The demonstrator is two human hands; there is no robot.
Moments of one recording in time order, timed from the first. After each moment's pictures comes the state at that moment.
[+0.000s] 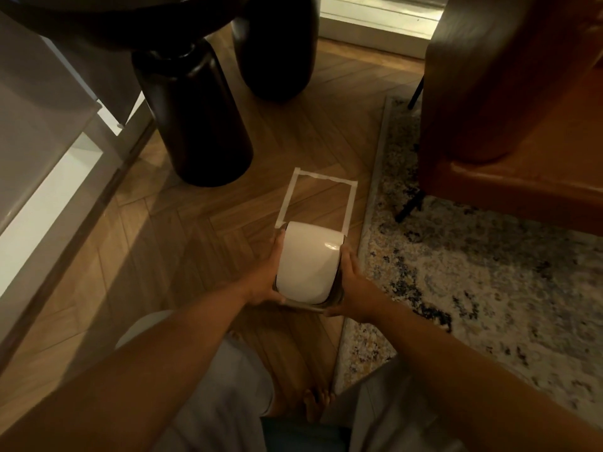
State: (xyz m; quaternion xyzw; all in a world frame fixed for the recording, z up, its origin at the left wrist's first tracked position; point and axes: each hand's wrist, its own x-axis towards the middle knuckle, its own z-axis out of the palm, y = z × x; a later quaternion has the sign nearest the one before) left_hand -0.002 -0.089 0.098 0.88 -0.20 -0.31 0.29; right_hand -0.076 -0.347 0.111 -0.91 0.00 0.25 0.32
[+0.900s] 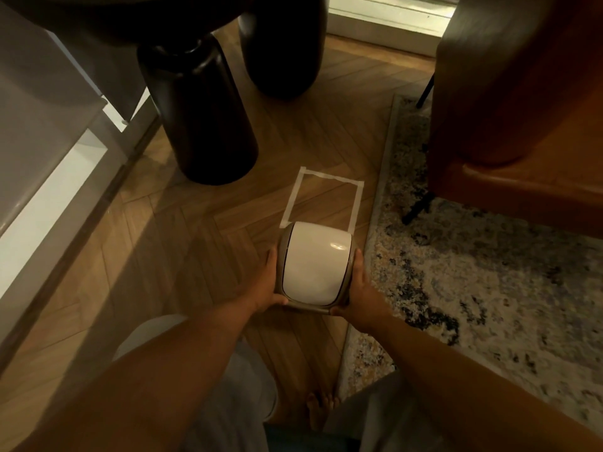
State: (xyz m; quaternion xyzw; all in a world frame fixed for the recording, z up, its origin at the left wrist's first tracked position) left_hand -0.010 -0.090 0.069 0.90 -0.09 -0.29 0.32; right_hand -0.086 -0.342 0.073 -0.92 0.06 0.17 0.34
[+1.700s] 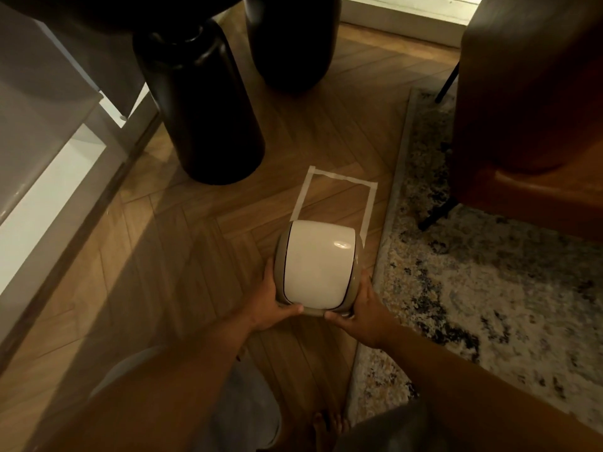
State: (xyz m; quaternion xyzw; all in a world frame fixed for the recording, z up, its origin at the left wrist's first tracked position) left_hand 0.000 -0.076 0.028 0.83 -0.04 -0.29 0.47; right_hand -0.061 -0.343 0.037 -0.90 0.03 0.20 0.39
